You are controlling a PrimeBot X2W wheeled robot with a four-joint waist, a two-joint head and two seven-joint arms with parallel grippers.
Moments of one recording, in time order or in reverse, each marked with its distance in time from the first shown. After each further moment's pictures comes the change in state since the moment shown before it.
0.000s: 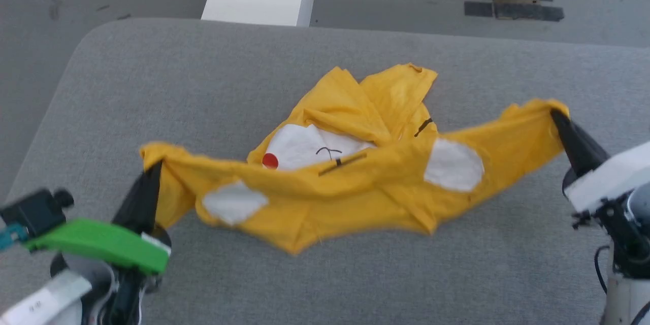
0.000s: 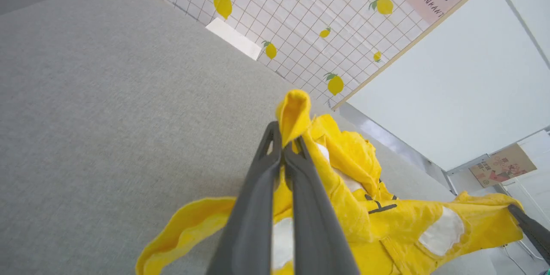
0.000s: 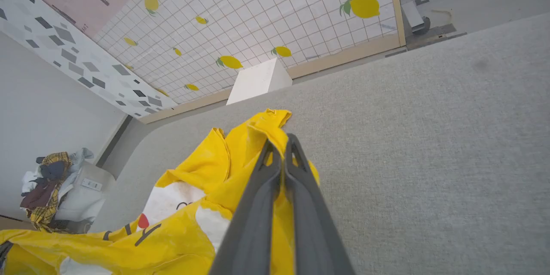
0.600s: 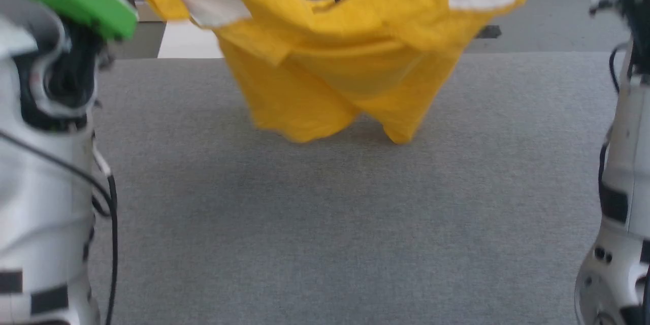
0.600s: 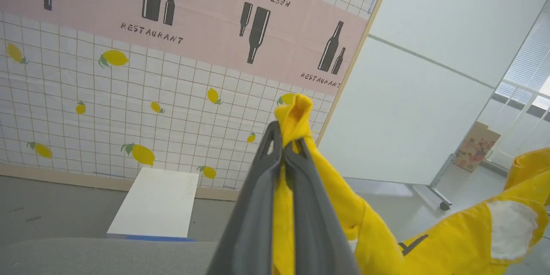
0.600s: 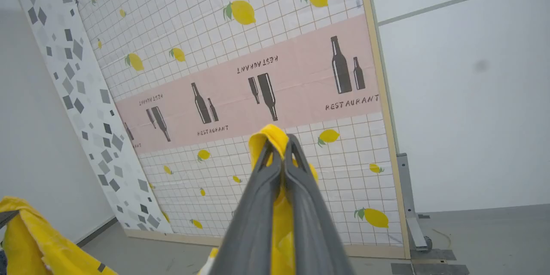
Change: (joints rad) left arm -0.800 0.108 -0.111 0.247 0.137 0.077 0.191; right arm -0.657 0.001 0.084 0.221 -0.166 0.000 -0.161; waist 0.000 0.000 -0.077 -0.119
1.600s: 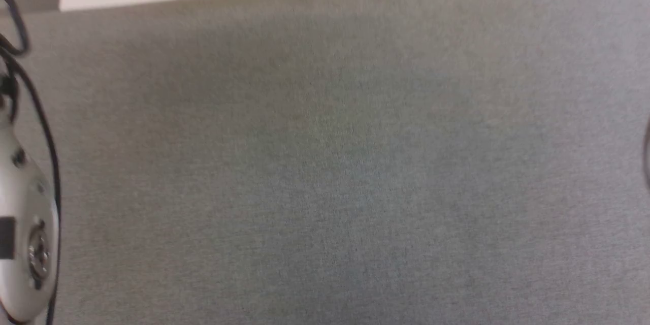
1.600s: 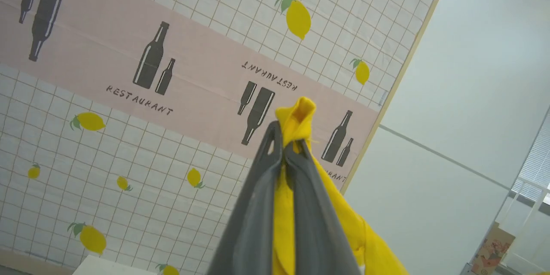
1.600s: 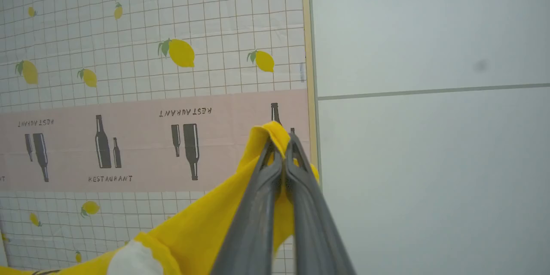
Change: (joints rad) left arm -0.569 -0.001 0.071 0.399 0.065 0.016 -0.293; right arm -0.742 0.000 -0.034 0.791 -0.362 0.000 -0.507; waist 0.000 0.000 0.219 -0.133
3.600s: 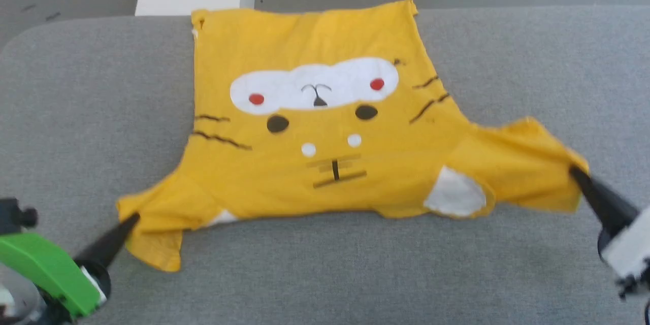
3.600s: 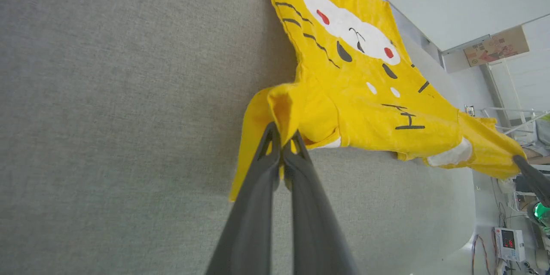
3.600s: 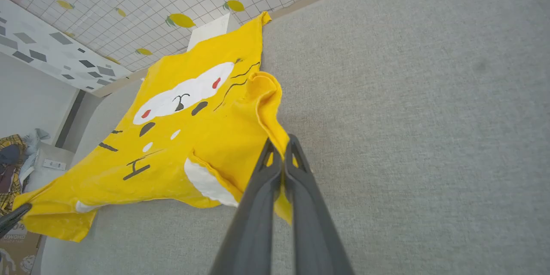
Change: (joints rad) left arm 1.449 0.123 0.164 -0.682 -0.459 -0.104 0.558; right arm 1.574 -0.001 -0.134 -1.303 0.559 0.000 0.993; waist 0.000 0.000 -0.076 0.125
